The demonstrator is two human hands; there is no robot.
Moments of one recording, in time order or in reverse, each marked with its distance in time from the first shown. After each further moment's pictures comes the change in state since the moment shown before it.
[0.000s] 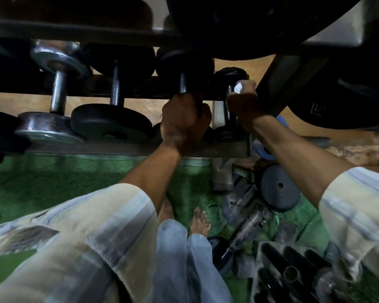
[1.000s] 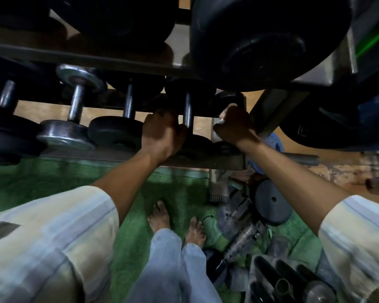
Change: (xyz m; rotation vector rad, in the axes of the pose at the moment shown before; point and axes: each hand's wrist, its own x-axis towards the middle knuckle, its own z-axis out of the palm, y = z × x) left_hand -0.014 -0.043 -0.050 0.063 -0.118 -0.033; right_hand -0.049 -0.031 -0.008 -0.459 -0.043 -0.157
